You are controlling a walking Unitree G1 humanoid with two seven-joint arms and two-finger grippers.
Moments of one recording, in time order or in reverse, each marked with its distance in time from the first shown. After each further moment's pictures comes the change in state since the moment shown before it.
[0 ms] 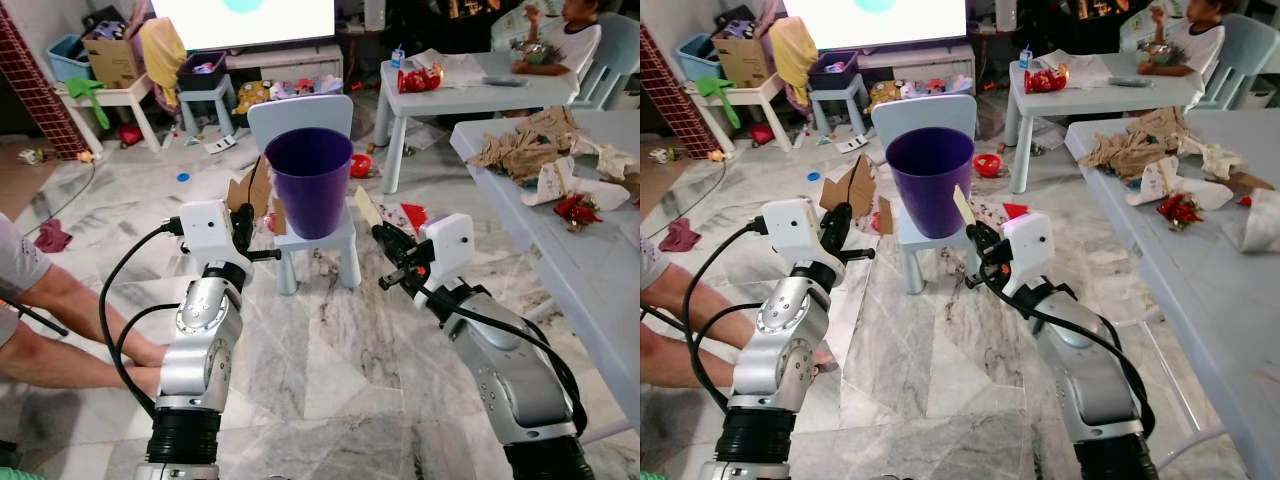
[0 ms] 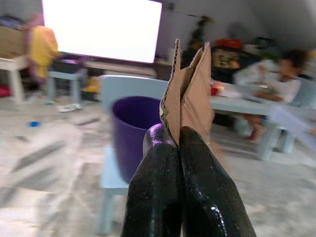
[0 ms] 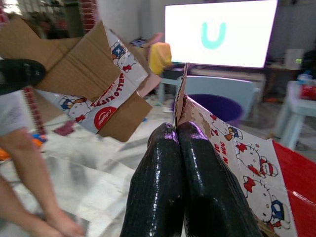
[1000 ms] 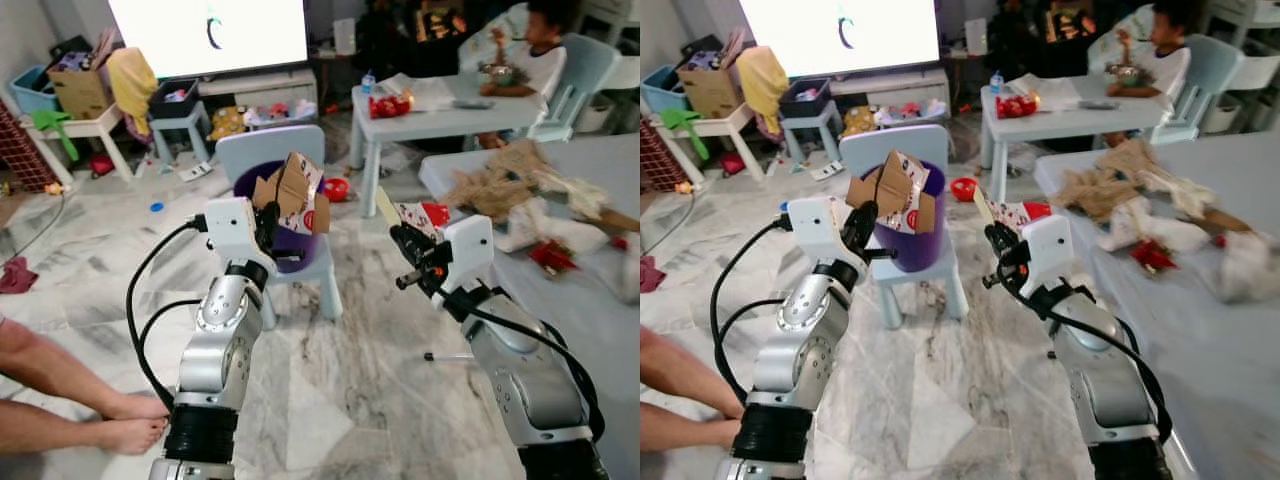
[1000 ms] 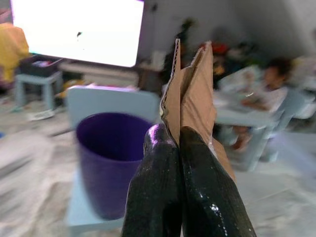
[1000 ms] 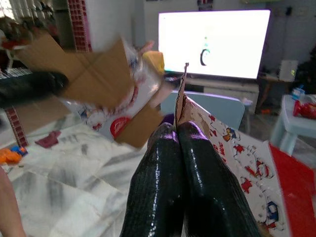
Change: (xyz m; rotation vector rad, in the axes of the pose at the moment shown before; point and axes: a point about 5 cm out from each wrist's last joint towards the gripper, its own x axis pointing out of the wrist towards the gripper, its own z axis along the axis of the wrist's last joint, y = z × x) left arm 0.000 0.013 -0.001 -0.004 0.011 0.024; right arm 0.007 0.015 0.003 -0.001 -0.028 0.056
